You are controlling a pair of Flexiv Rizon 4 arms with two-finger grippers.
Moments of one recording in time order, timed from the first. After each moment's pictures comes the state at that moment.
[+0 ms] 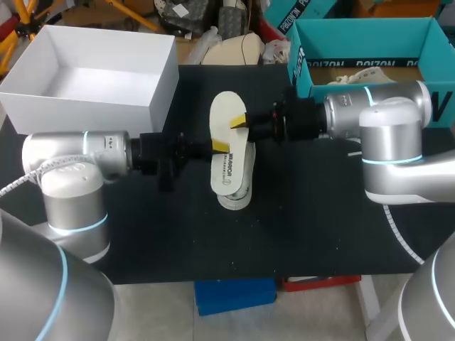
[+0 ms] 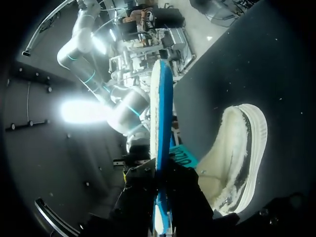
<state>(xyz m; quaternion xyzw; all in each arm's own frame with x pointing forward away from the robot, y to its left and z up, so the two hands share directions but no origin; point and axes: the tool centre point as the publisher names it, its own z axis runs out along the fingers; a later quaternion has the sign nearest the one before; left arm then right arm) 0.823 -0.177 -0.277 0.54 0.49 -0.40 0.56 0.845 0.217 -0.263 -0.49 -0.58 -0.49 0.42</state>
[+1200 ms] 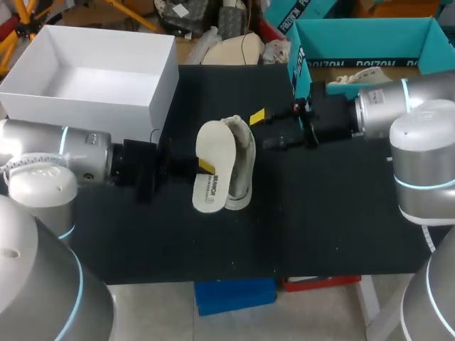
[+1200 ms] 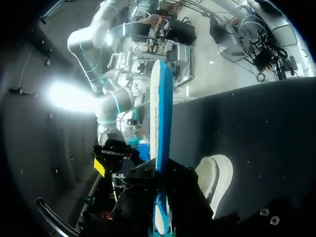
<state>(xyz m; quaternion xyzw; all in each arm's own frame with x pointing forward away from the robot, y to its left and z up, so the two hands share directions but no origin) 0.756 -0.148 -0.282 0.54 0.59 -0.44 0.42 0.807 0.168 -0.241 -0.55 -0.61 -0.47 0.32</state>
